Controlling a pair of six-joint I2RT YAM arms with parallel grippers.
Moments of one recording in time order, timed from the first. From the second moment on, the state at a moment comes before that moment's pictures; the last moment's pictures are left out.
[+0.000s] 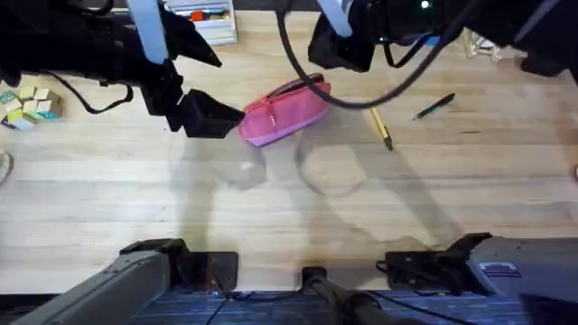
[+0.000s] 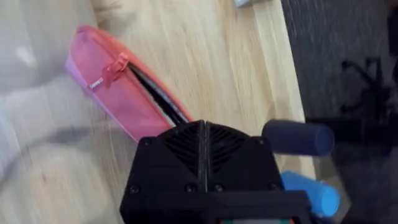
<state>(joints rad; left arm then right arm) 0.08 1.21 1.23 -1.17 0.71 1.04 0.53 1.51 1.38 -0.65 -0.17 -0.86</state>
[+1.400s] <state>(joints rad) 0.08 1.21 1.23 -1.17 0.71 1.04 0.53 1.84 1.39 -0.63 -0.24 -1.38</state>
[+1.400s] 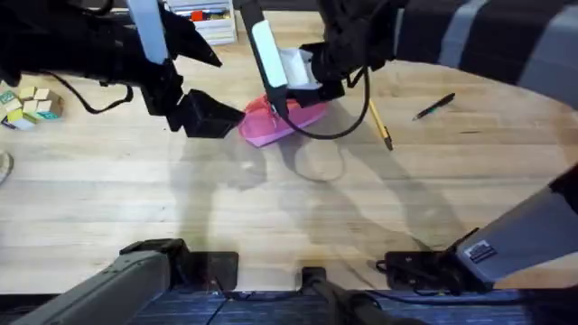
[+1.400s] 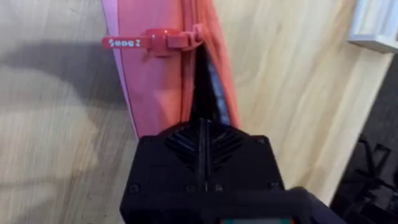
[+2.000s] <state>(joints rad) 0.08 1.21 1.23 -1.17 0.71 1.04 0.53 1.88 1.39 -0.62 -0.24 -1.39</state>
